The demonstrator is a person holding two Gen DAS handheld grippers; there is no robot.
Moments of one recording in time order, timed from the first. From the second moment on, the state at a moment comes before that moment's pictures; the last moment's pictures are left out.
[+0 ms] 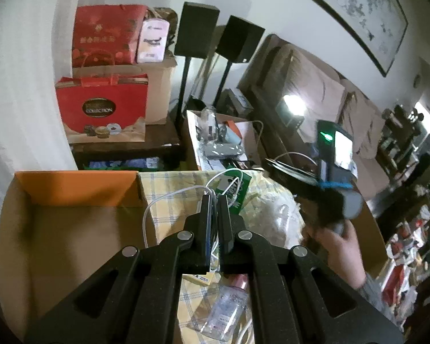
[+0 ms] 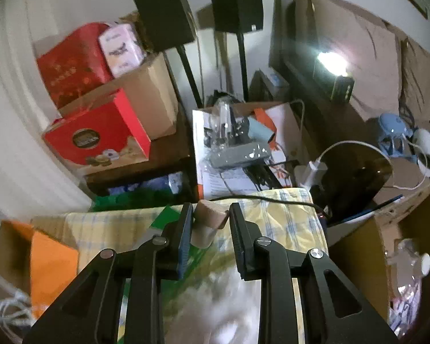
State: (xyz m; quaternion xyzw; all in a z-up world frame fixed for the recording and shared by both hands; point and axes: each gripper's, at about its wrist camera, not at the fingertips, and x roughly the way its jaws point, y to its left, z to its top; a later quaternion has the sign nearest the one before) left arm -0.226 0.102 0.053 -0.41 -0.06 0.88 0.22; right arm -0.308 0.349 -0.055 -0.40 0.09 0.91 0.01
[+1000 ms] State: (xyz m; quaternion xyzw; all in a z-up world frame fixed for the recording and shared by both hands) left arm -0.160 0.075 0.059 -0.37 -0.03 0.92 0.14; right arm -0.134 0.271 0.036 -0.31 0.03 0.95 -0.02
